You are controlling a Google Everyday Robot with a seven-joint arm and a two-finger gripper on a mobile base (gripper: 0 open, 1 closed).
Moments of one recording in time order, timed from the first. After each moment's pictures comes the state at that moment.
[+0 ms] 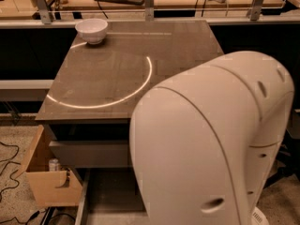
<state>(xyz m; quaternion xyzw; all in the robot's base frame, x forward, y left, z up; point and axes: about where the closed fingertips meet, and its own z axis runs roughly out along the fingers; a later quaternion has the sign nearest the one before) 0.358 -0.133 0.468 0.13 0.96 0.18 0.17</state>
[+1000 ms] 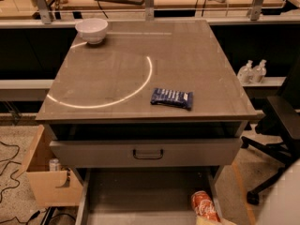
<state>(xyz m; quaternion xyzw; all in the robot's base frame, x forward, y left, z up) 0.312 -0.175 0.564 0.03 0.91 0.26 0.33</state>
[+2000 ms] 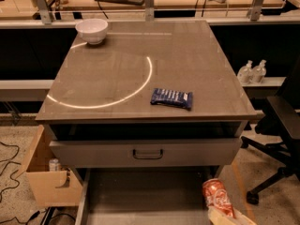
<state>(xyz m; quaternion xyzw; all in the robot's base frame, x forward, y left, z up) 0.308 -0.192 0.635 0.03 0.83 0.33 0.46</state>
